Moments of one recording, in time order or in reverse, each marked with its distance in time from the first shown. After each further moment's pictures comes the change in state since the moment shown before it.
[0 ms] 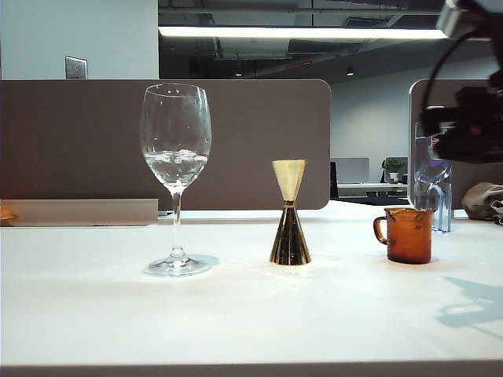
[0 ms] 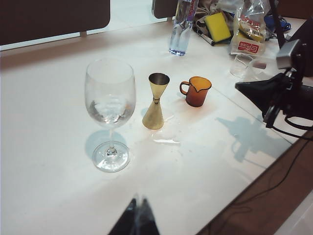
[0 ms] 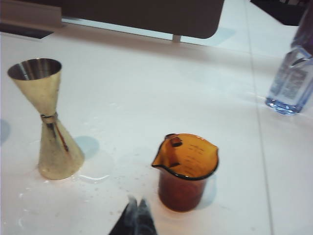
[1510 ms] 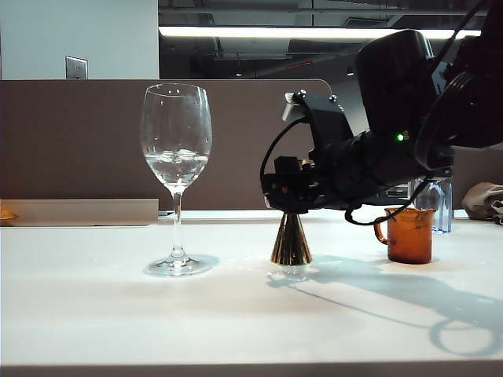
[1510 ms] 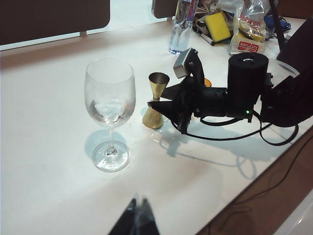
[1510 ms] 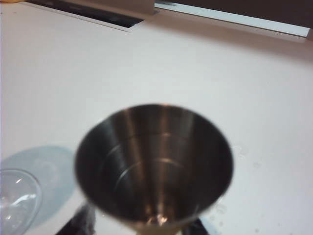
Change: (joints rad) left arm 0.000 0.000 0.000 0.000 0.000 0.000; right arm 0.061 0.856 0.506 0.288 -0.260 0.008
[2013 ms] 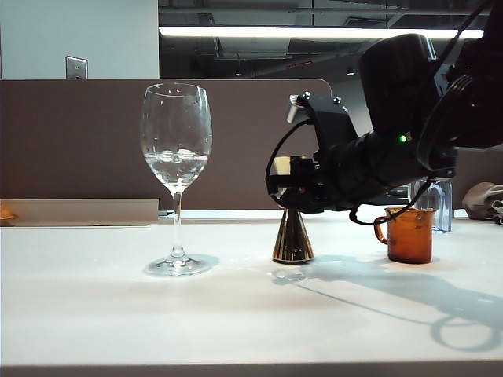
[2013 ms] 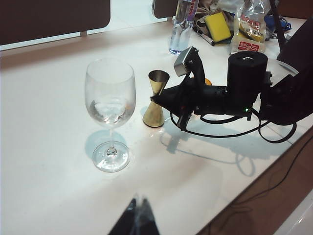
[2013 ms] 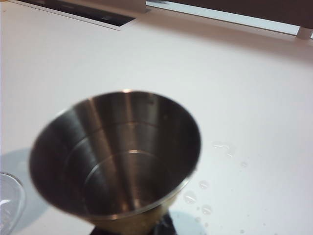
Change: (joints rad) left arm 0.000 0.000 0.000 0.000 0.000 0.000; right arm -0.018 0.005 0.008 -0.003 0.000 -0.003
